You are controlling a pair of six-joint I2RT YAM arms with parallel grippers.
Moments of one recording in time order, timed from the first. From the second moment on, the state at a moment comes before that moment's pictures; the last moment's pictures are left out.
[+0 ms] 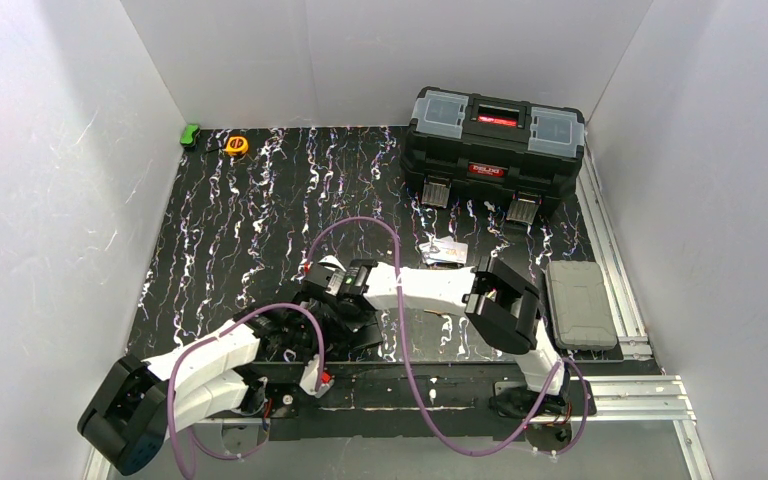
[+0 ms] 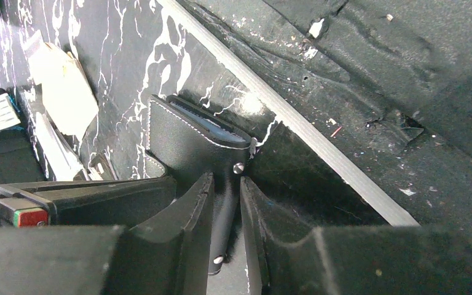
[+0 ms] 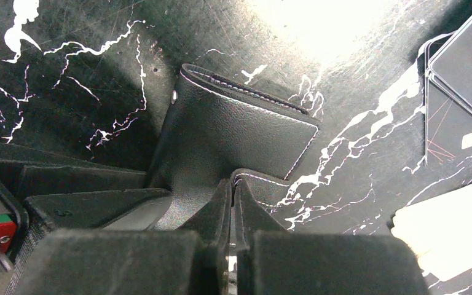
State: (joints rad) left arm -0.62 0.99 0.26 -0.39 0.73 1.99; right arm 1.27 2.08 1.58 -0.84 0.22 0.45
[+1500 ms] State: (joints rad) left arm -0.64 0.34 0.06 -0.45 0.46 1.75; right arm 1.27 1.98 1.36 -0.56 0.20 0.39
